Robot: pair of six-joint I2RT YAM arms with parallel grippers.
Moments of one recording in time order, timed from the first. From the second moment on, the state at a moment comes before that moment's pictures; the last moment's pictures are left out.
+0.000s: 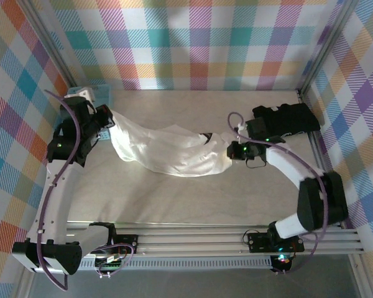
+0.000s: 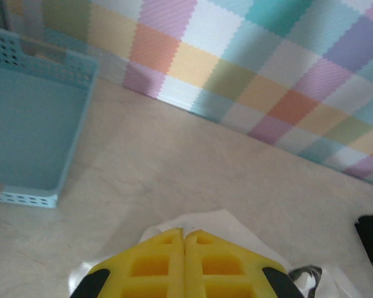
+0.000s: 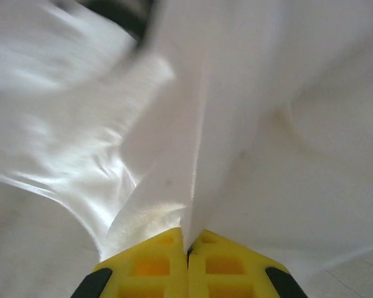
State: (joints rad) left arm -0.04 1.11 1.32 -0.64 0.01 -0.42; right arm 0.28 1.42 0.98 -0.51 -0.38 0.29
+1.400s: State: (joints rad) left arm 0.24 1.13 1.30 -0.61 0.28 -0.52; right arm 0.22 1.44 0.79 -0.43 -0.53 0.36
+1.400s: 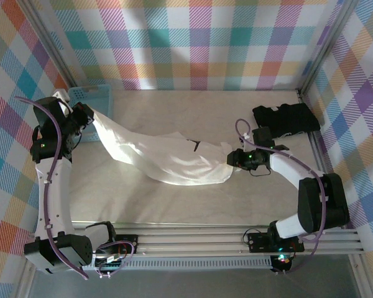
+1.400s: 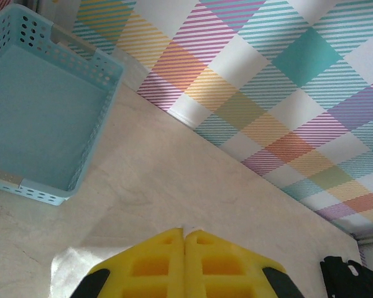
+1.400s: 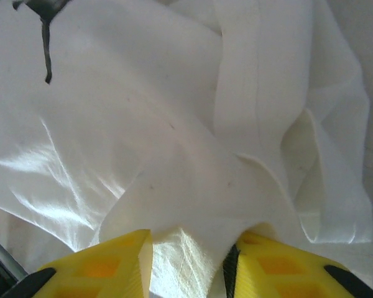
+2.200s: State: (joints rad) left arm 0.24 1.13 1.29 -0.60 0.29 -0.52; right arm 0.24 1.33 0.71 -0.43 -0.51 0.36
